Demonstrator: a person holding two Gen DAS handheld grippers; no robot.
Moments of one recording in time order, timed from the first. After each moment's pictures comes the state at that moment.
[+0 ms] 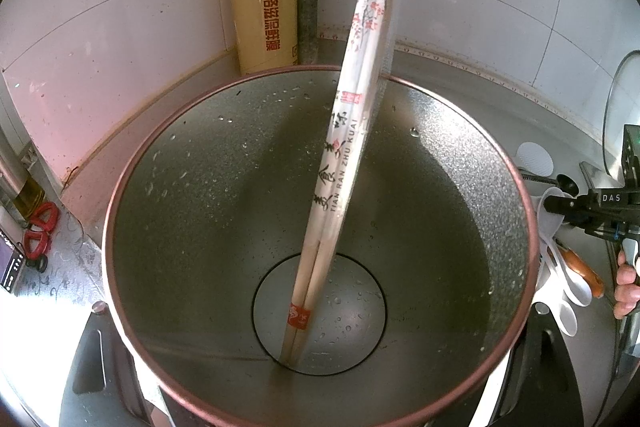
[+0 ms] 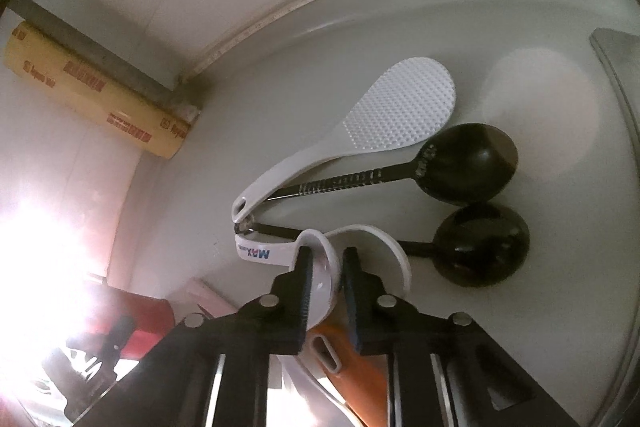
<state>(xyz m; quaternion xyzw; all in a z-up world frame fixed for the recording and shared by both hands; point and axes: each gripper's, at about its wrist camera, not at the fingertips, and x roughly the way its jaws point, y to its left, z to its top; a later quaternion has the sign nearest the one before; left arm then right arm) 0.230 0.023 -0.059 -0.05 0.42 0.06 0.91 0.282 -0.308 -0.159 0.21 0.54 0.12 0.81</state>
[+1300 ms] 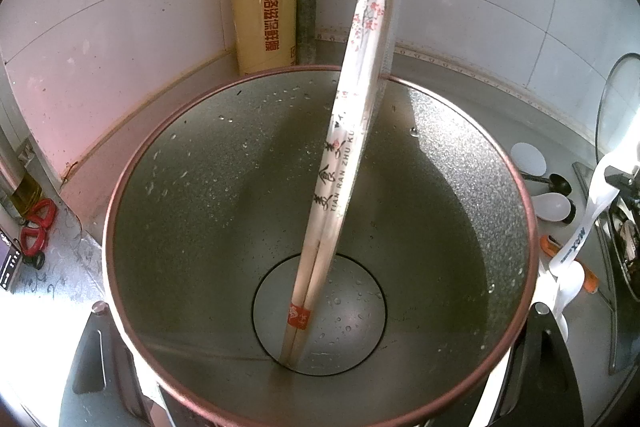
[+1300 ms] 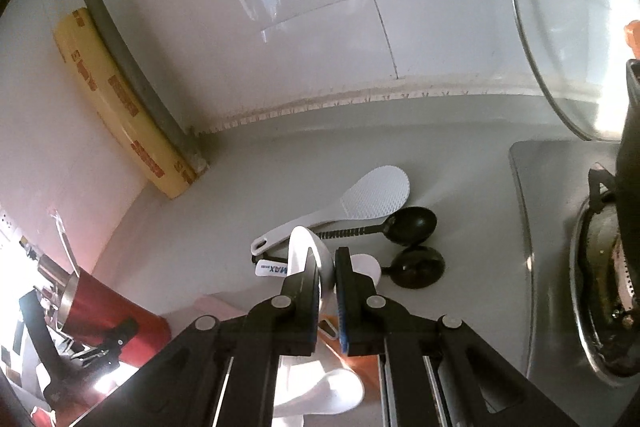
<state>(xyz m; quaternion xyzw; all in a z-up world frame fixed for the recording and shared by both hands) 0.230 0.024 -0.059 -0.05 0.41 0.06 0.91 0.215 -0.297 -0.068 0.12 0.40 0.06 0.91</state>
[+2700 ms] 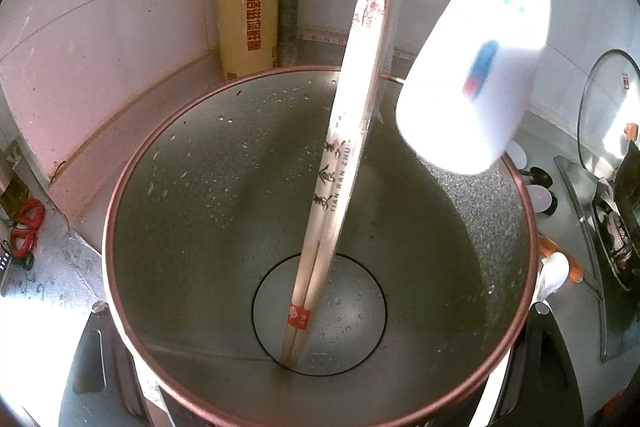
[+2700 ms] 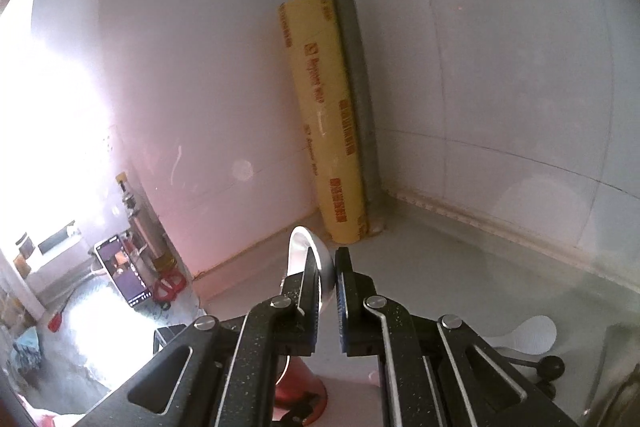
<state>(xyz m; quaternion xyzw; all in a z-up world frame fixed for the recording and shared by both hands) 0.233 0.037 -0.063 -0.06 0.41 0.02 0.91 0.196 -0.093 0.026 -0.04 0.28 0.28 0.92</state>
